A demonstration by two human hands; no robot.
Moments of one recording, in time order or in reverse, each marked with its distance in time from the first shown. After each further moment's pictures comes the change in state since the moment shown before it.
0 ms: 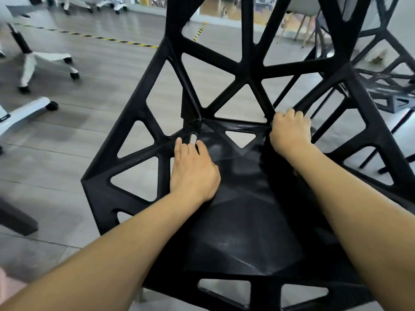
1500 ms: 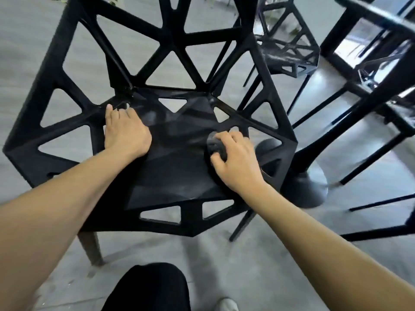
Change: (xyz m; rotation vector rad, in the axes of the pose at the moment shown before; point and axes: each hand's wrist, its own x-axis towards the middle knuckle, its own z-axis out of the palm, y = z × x) left_hand 0.002 -0.015 -0.005 -0.157 0.020 -0.037; right_hand -0.220 0.027 -0.053 0.608 -0.001 0.020
